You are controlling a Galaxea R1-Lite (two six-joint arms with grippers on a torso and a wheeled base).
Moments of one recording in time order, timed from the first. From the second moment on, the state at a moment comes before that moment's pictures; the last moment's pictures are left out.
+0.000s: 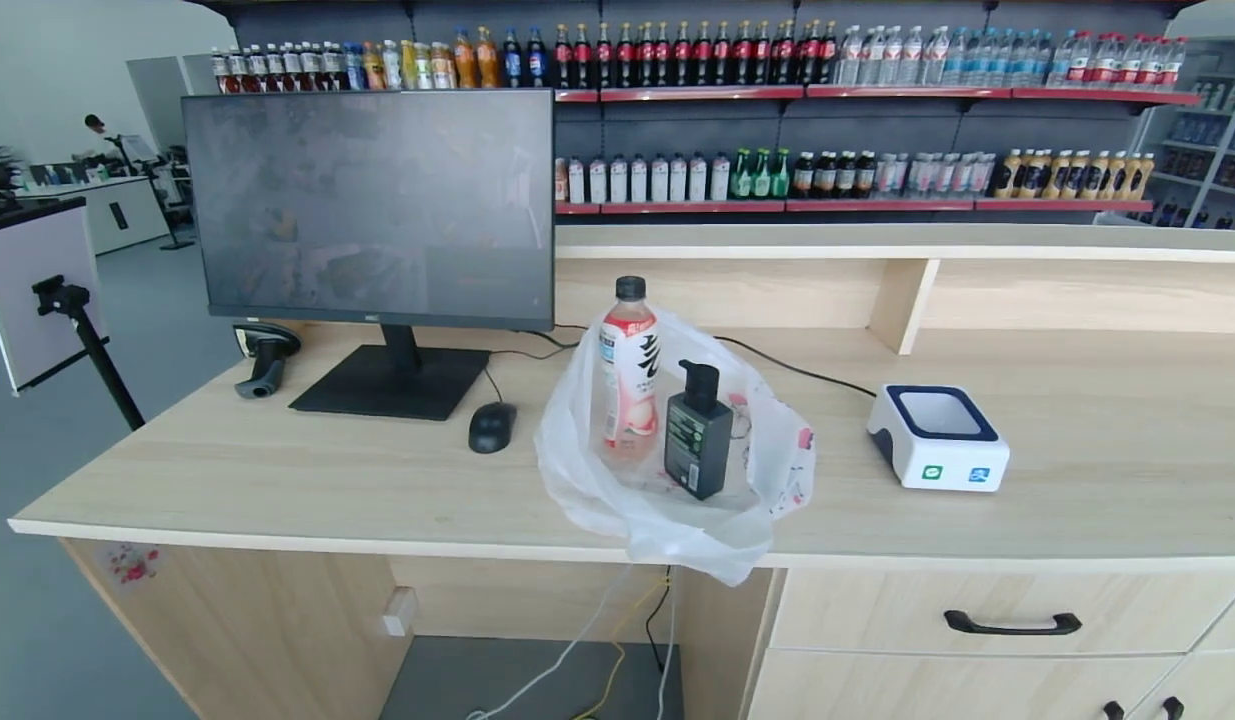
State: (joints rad) left arm 0.00 0.00 0.00 0.00 0.00 -0.01; right arm 0.01 0.00 0.00 0.00 -0.05 -0.03
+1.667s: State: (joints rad) left arm 0.00 0.00 0.00 0.00 0.00 -0.01; right arm 0.01 0.00 0.00 0.00 -0.05 -0.03
